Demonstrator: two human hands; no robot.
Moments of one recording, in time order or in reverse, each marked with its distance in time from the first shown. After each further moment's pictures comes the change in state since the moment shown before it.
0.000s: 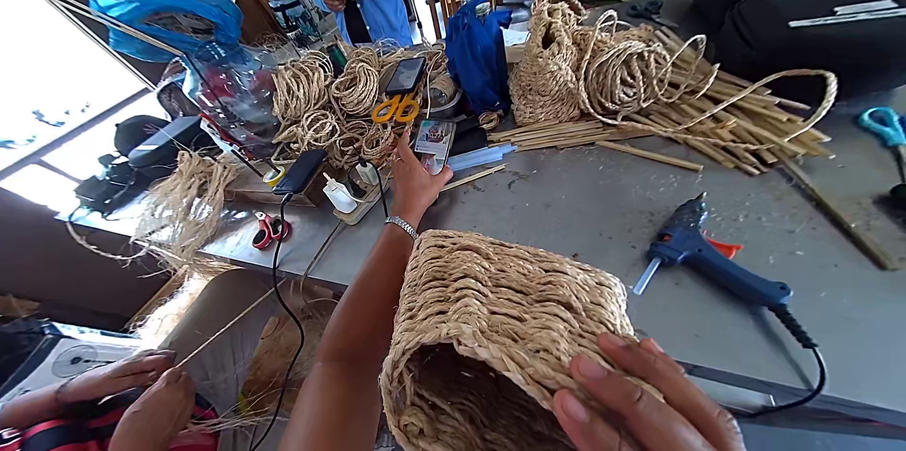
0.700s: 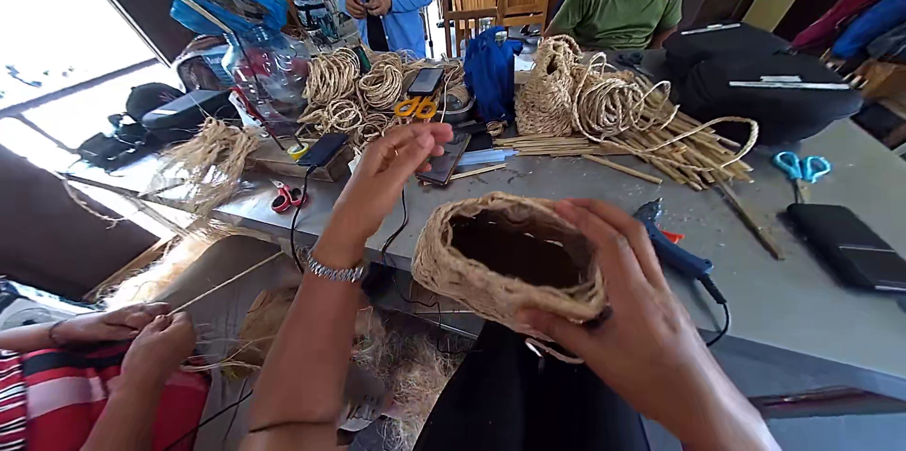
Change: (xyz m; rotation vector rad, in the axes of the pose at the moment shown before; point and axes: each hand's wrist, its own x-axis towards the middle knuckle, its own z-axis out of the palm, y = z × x) left_hand -0.126 0.050 -0.171 -0.665 -0.300 0.469; right_hand 0.044 0.018 -0.009 0.013 -0.054 0.072
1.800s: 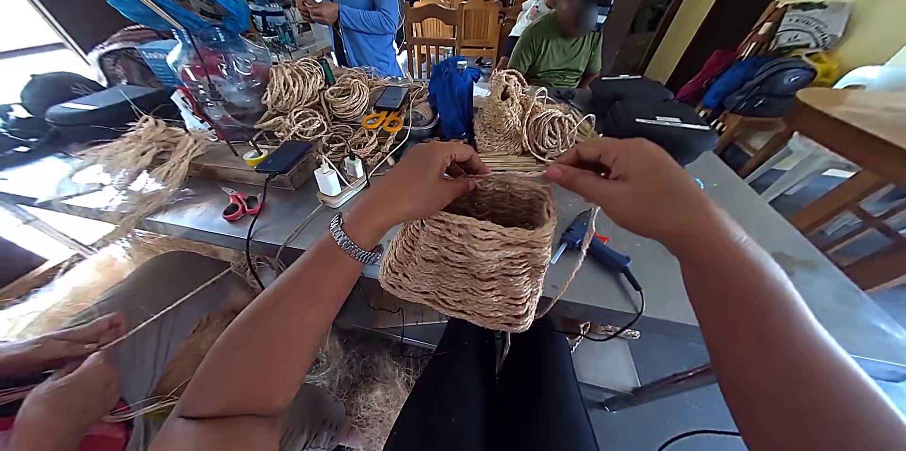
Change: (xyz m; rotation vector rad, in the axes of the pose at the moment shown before) left_hand 0.038 0.037 0.040 0.311 -0.342 0.055; right_hand 0.097 0.021 -0.077 -0.161 -0.230 0.143
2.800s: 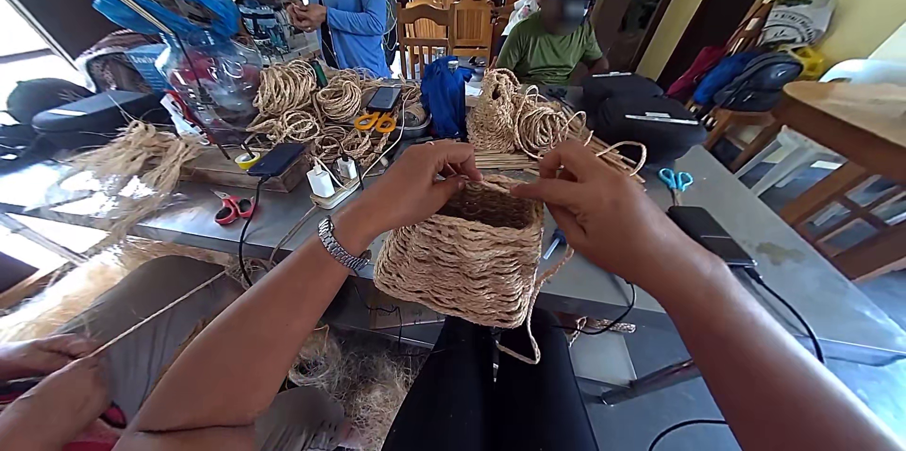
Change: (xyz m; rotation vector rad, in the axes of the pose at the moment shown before) left_hand -0.004 0.001 0.002 0.102 0.021 0.178; right_hand -0.019 -0.001 0.024 -0.224 0.114 -0.434
